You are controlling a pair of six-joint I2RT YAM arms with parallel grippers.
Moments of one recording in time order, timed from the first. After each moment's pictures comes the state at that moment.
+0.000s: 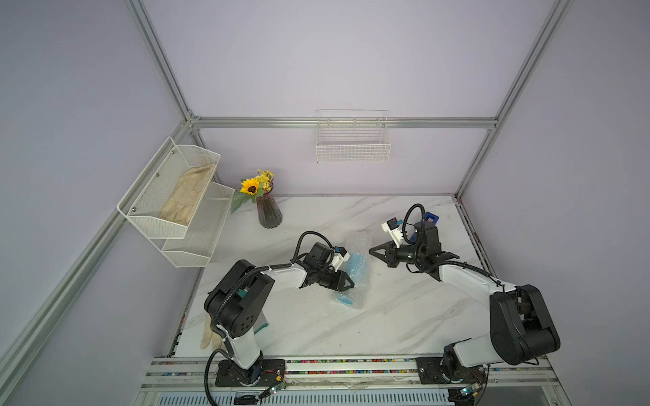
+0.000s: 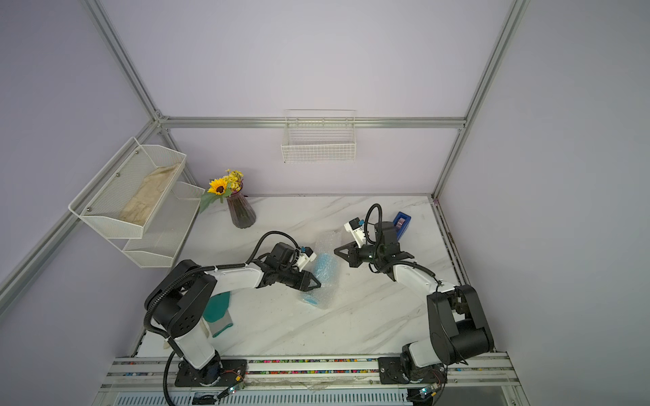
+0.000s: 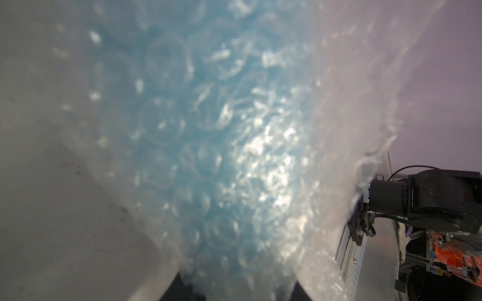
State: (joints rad) left arm -0.60 1.75 0.89 -0.06 0.61 -0.35; right arm 0.26 1.47 0.81 0.03 -0.89 0.04
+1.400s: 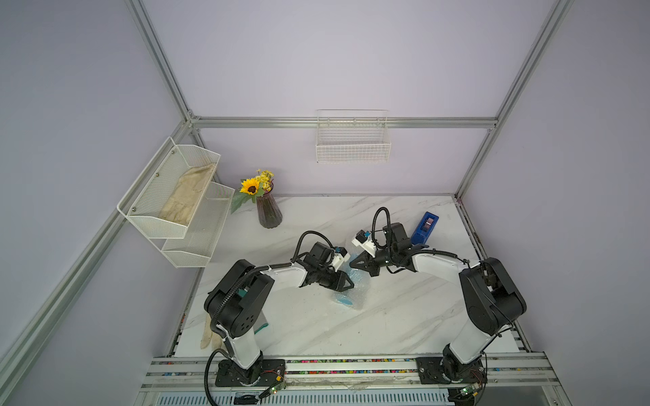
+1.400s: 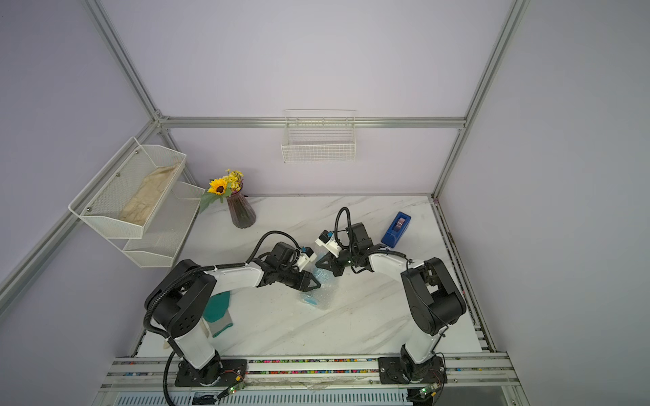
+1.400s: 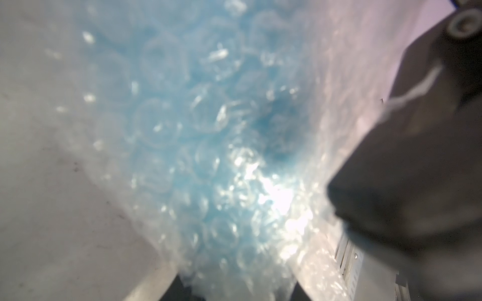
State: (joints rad) left arm -0.60 1.75 0.90 -0.10 0.62 -0.33; right arm 0.42 1.71 0.99 -0.13 -0.86 -0.33
